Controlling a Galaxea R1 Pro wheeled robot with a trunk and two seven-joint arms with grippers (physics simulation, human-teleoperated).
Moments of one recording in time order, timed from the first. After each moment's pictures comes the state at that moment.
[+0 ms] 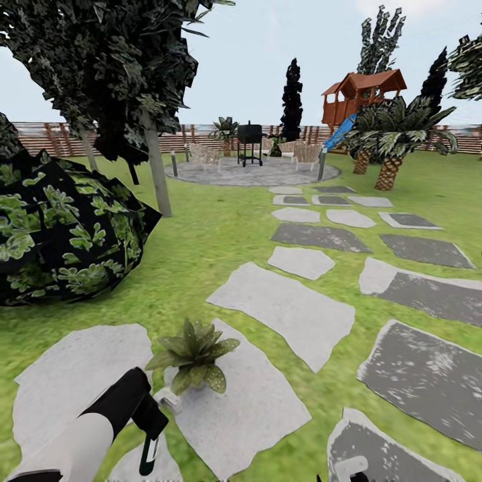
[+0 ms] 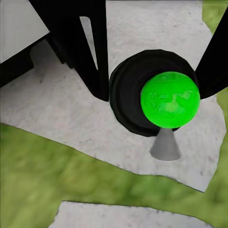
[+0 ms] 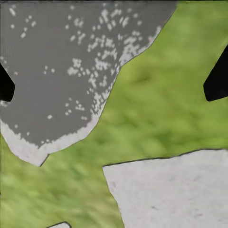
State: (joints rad) left arm -0.69 0.04 0.07 -0.45 -0.90 0.69 -0.85; right arm -0.38 -0.02 0.11 -0.08 0.15 -0.39 -0.15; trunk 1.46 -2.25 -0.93
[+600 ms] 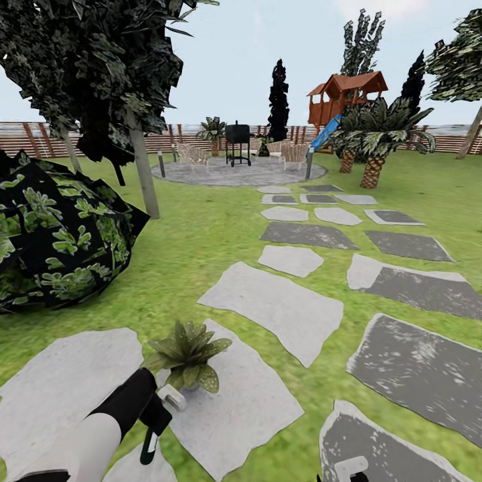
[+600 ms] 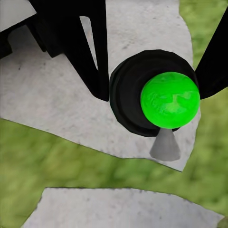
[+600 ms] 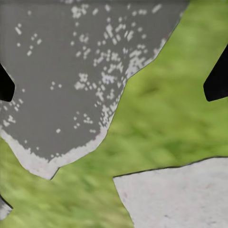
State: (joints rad) left arm -0.69 0.00 0.07 -0.44 -0.89 0.70 -0.70; right arm -0.38 -0.02 0.11 -0.08 0.15 -0.39 -0.15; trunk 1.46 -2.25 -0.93
